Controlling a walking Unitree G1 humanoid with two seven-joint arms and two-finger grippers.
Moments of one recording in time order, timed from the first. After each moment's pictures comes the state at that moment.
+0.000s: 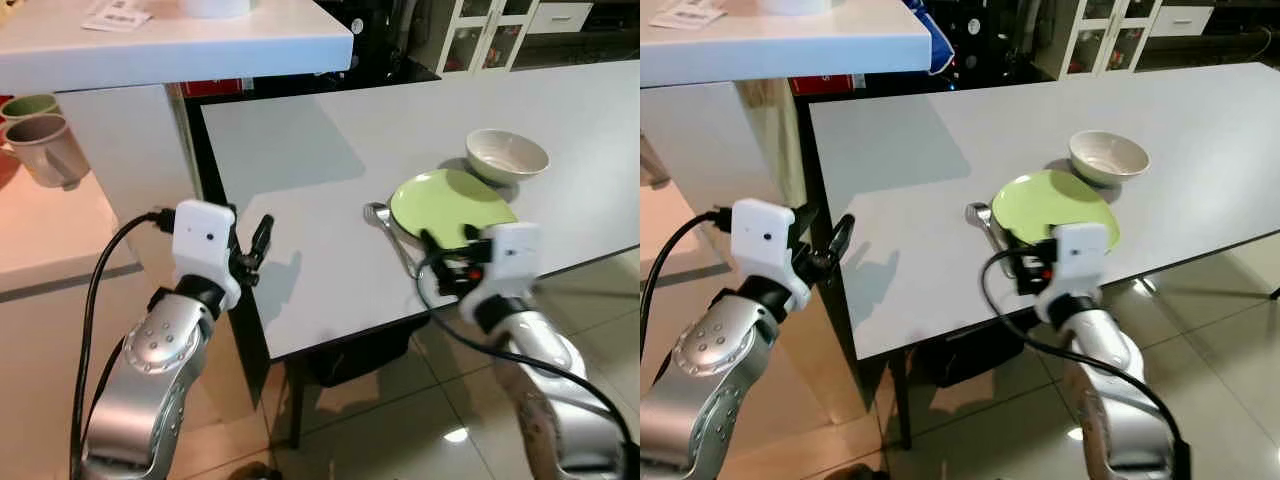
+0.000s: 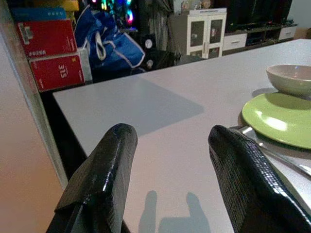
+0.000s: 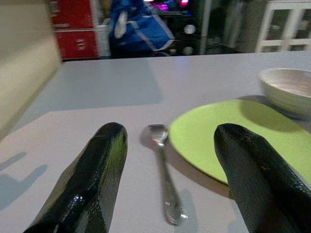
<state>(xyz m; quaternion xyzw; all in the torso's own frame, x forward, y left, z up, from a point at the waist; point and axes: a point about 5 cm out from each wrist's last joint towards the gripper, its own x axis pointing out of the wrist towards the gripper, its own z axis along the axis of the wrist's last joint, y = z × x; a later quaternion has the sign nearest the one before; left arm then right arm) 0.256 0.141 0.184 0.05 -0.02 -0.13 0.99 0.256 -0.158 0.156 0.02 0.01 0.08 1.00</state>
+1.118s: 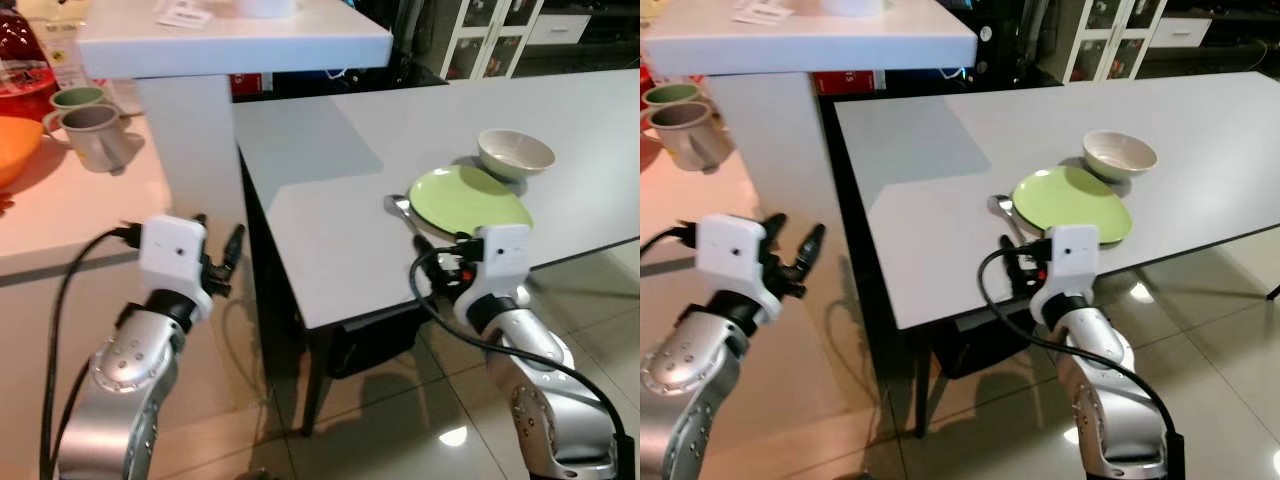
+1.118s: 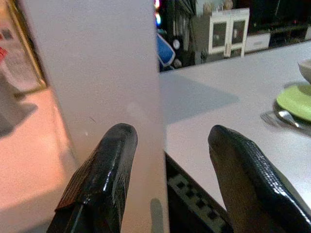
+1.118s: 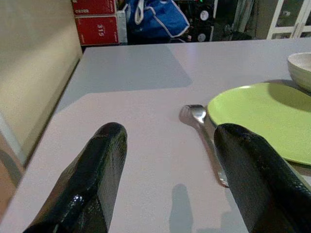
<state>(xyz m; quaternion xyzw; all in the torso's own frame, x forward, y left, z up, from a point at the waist) 0.244 0.167 0.179 0.07 -0.02 -0.09 0.99 0.262 -0.149 0.147 0.02 0.04 0.10 0.99</state>
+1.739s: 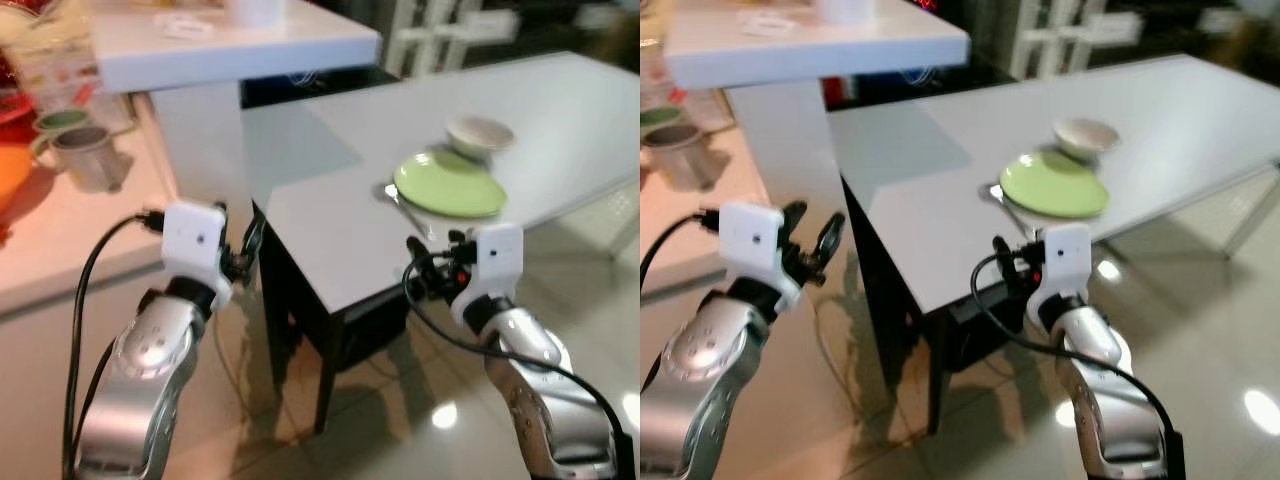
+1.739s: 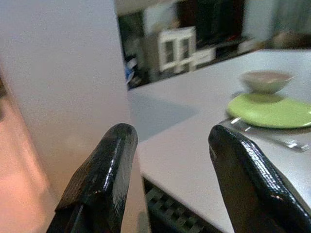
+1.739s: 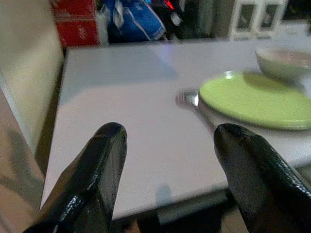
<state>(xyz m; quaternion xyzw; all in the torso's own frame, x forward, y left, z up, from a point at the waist) 0.255 0.145 0.193 0.07 -0.05 -0.12 0.99 0.261 -0.148 0.140 0.01 0.05 0.12 0.99</state>
